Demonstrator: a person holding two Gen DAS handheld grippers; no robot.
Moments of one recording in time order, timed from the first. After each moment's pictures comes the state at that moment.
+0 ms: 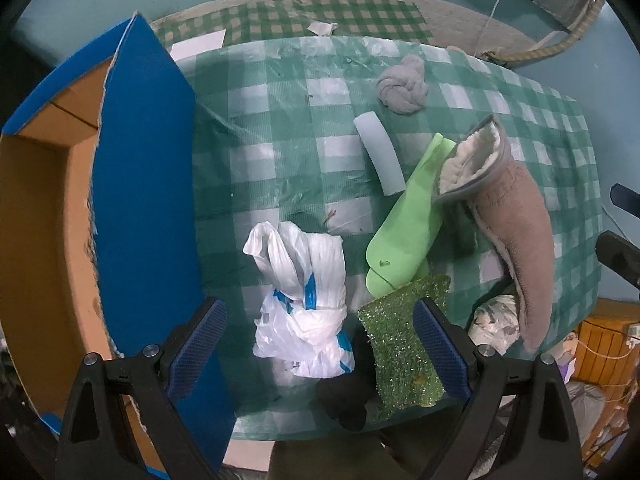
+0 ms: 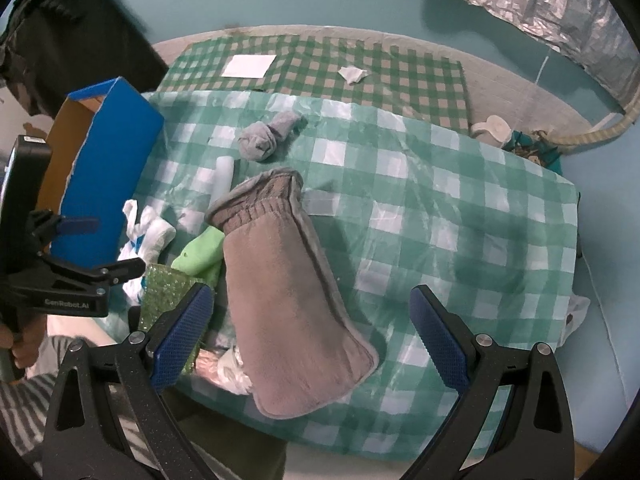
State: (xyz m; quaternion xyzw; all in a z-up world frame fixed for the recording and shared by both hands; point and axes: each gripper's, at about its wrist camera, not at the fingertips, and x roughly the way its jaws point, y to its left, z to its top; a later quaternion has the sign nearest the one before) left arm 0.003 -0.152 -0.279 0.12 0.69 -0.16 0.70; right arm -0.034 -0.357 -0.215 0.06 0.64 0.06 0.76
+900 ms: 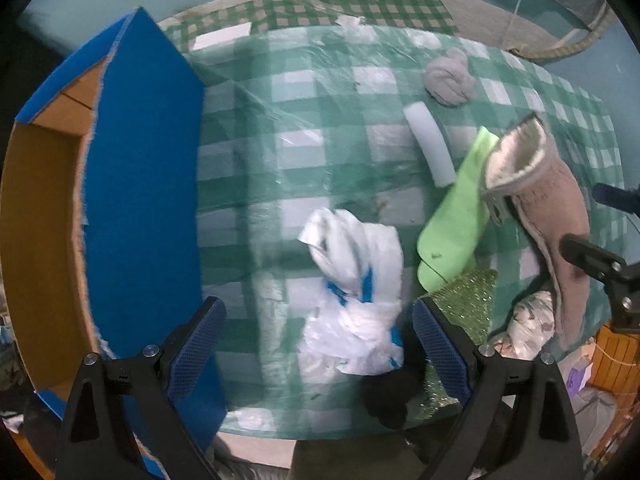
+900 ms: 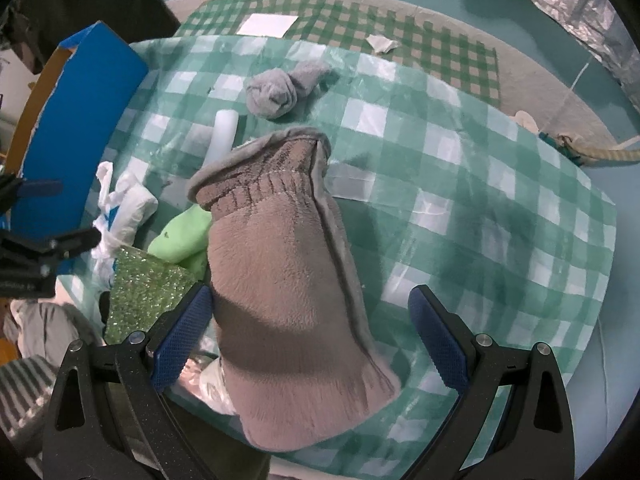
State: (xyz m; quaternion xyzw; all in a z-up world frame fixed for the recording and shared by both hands) left arm 0.006 -0.126 -0.294 0.14 0.69 -0.12 0.70; right arm -0.015 -0.335 -0.276 0.03 0.68 0.10 0.72
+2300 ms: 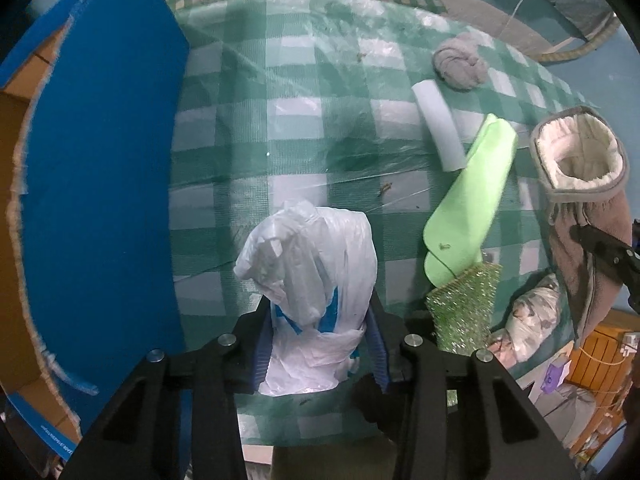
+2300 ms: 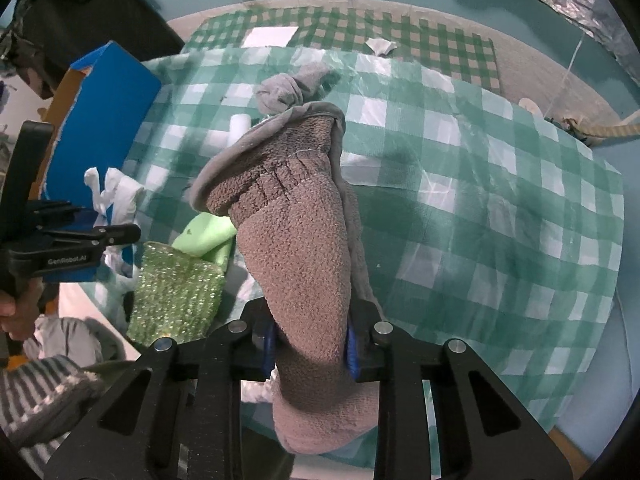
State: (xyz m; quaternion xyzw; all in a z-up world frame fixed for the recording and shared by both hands) left arm 0.021 -0.105 -0.355 0.10 0.72 -0.14 0.68; right arm -0.034 -0.340 -0.259 0.08 0.66 0.11 0.74
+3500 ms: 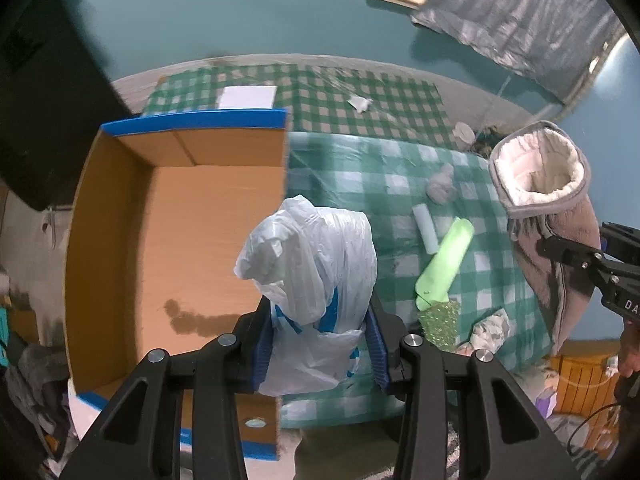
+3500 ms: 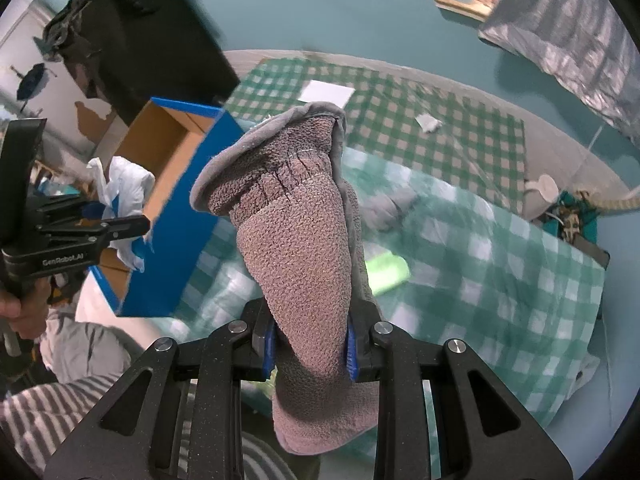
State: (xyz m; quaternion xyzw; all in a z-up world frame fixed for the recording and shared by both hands) left arm 0.021 -0.043 -0.189 0.05 0.62 -0.15 0.77; right arm 0.007 -0.271 -0.149 0.04 0.60 0.17 0.78
